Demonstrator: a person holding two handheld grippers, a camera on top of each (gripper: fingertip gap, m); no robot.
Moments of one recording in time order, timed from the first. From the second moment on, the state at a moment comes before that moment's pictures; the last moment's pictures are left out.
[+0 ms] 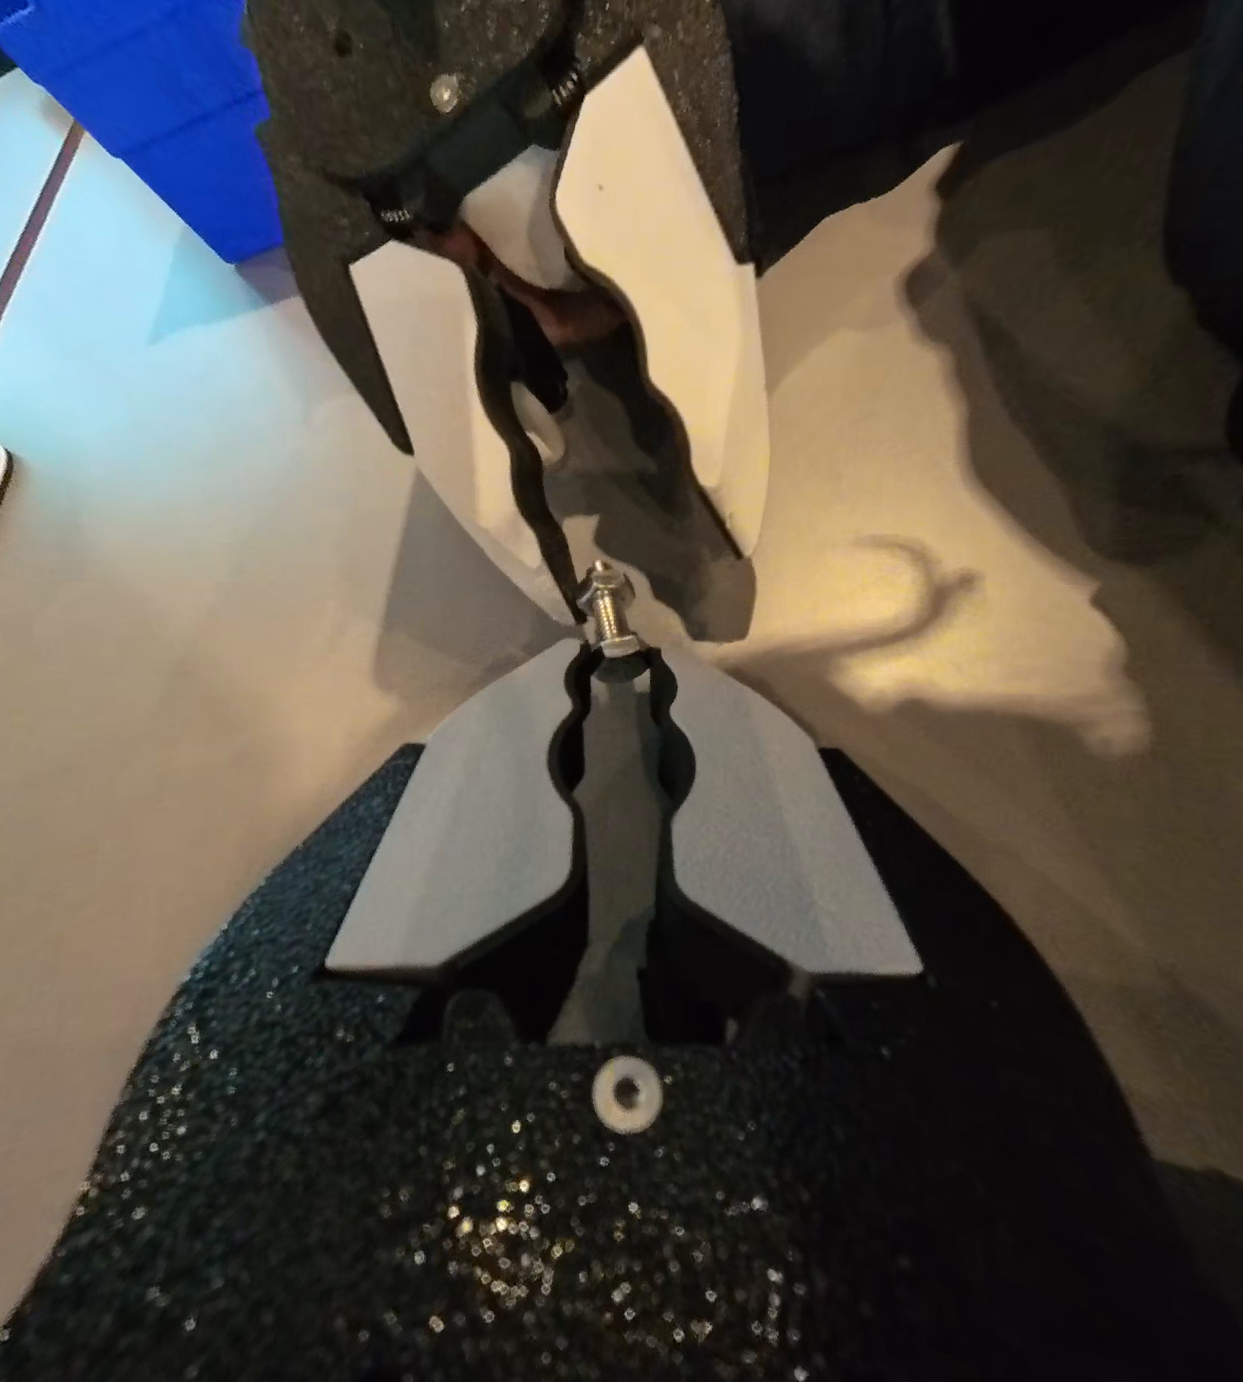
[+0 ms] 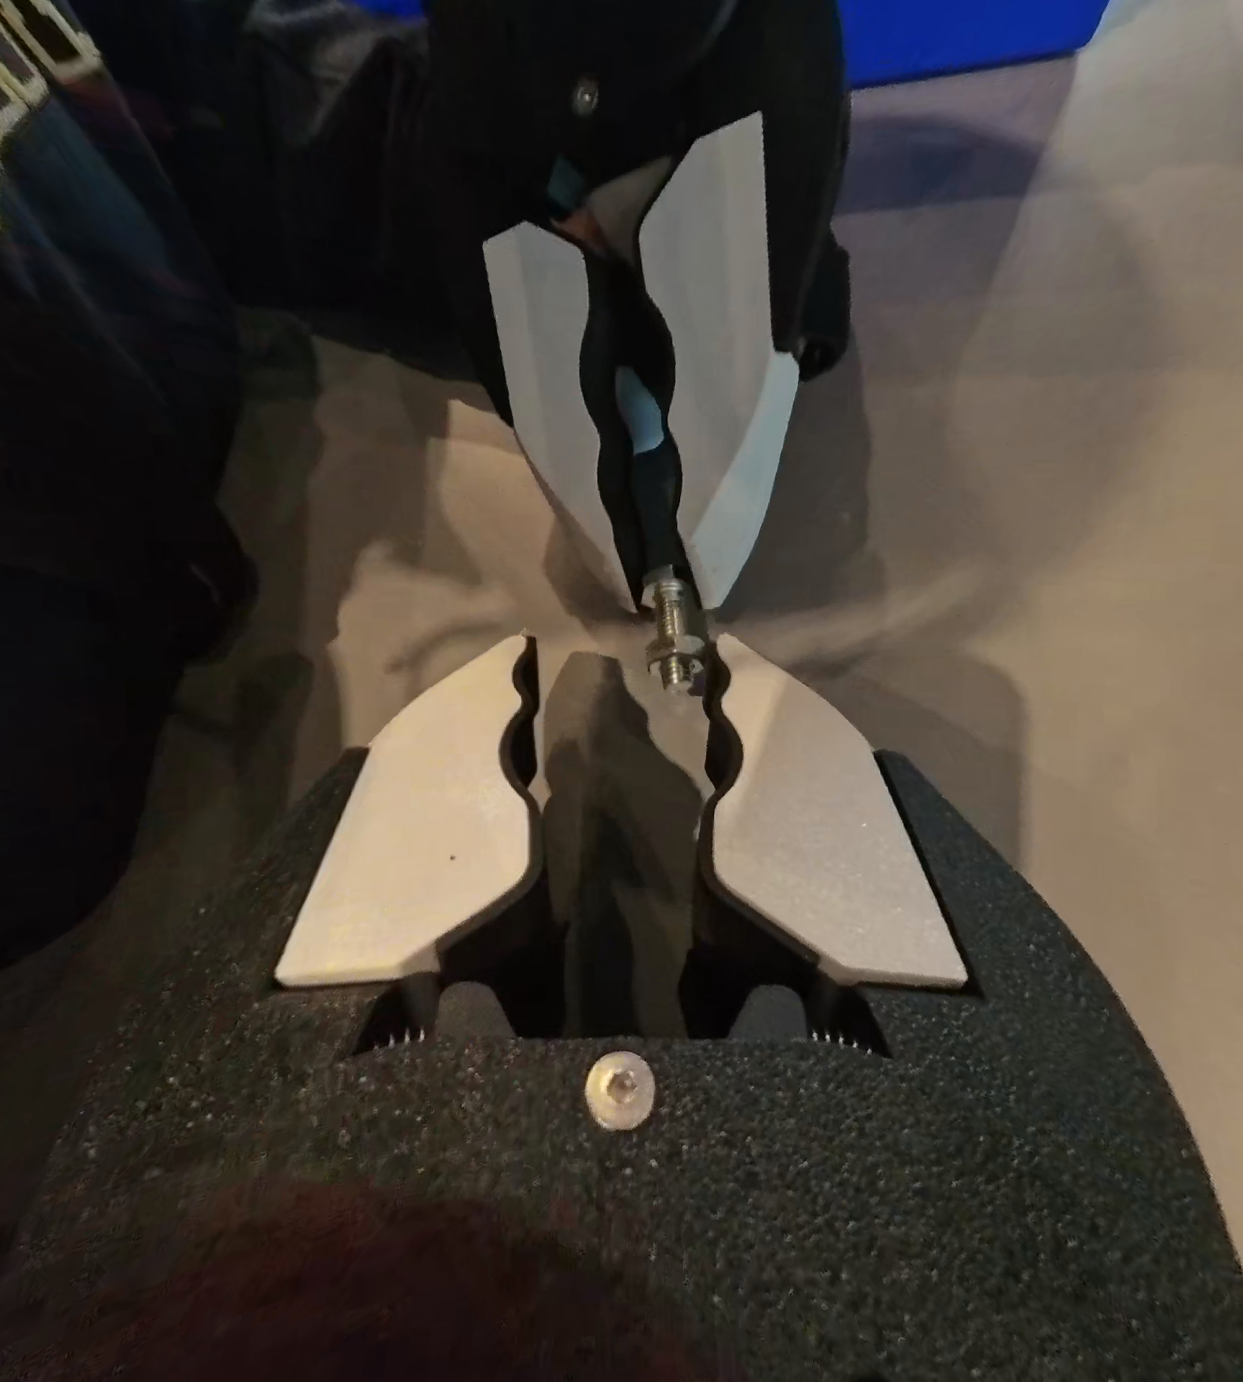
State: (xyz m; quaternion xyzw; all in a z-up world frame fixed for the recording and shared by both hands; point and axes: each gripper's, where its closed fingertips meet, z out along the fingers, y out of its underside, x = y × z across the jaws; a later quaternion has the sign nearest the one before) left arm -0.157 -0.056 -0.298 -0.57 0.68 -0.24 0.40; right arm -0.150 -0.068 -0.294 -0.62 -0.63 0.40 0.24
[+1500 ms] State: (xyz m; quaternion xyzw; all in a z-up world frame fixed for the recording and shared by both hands) left arm -0.156 -0.057 -0.307 -0.58 0.69 -0.23 0.37; right arm -0.148 -0.059 -0.298 -0.61 -0.65 0.36 0.27
